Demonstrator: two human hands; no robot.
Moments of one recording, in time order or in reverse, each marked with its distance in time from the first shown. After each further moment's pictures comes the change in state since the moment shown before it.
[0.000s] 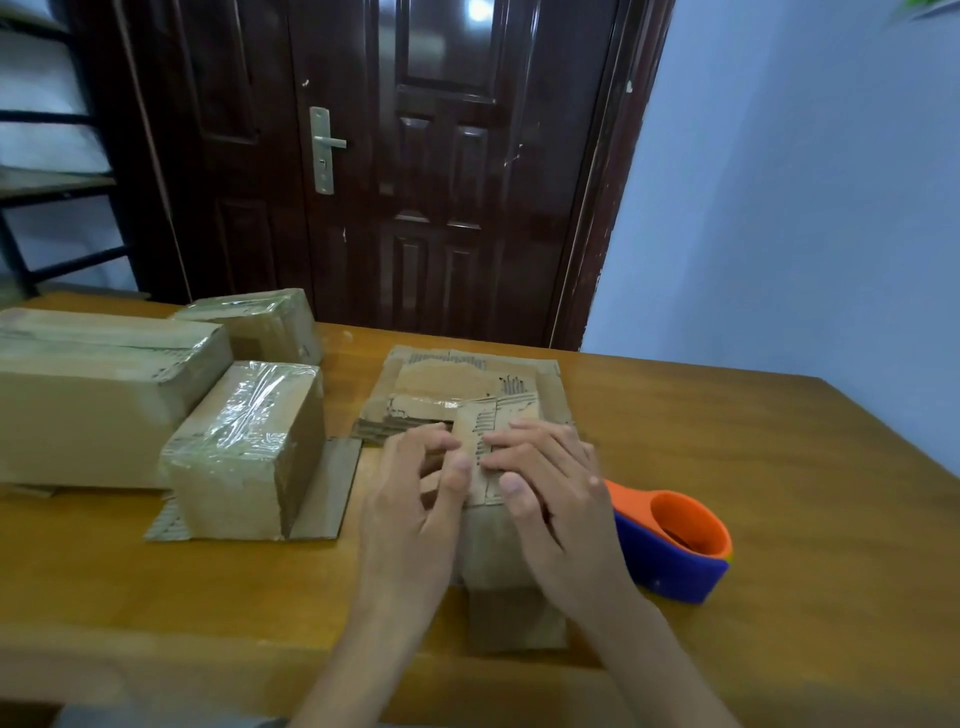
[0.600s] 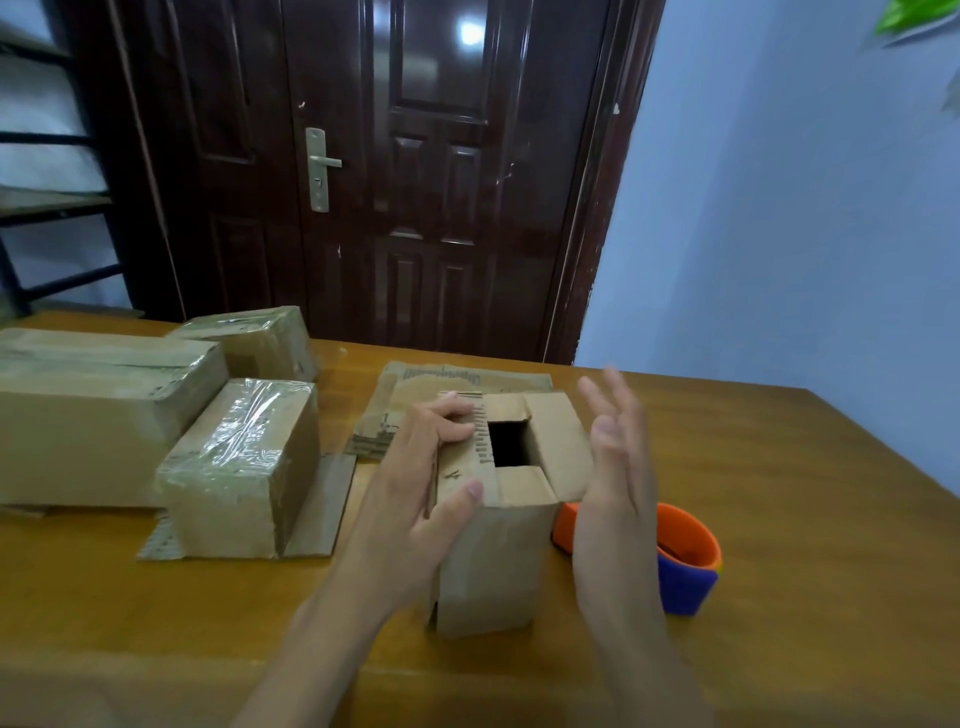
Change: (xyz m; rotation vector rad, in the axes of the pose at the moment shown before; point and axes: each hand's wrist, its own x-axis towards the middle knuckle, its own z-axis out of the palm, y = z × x) left_hand 0.028 0.015 -0.019 -0.110 -0.293 0.285; right_hand 0.024 -0.052 -0.033 0.367 0.245 0.582
